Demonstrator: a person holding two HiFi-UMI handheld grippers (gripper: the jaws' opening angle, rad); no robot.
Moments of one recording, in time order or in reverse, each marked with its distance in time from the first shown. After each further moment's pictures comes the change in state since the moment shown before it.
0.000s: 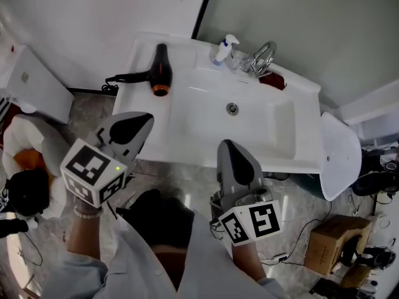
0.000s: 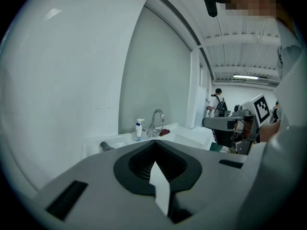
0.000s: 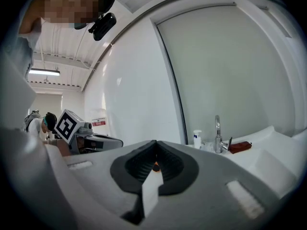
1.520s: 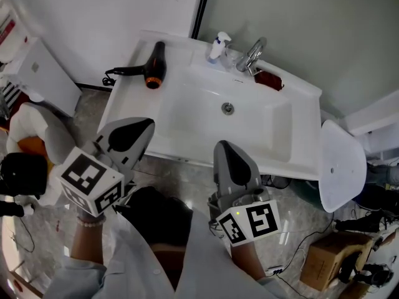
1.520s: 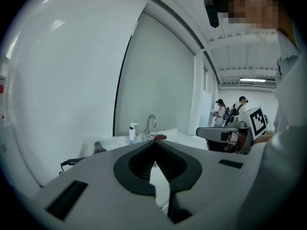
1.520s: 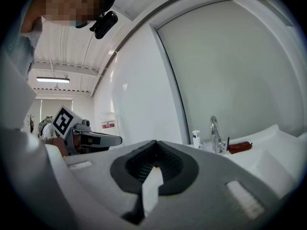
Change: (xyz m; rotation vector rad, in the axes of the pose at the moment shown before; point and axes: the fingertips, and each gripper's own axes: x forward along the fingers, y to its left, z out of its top) left arm 0.002 -0.089 0.015 -0.051 -0.059 0.085; right arm -0.056 -0.040 -0.002 0.011 -0.024 0.114
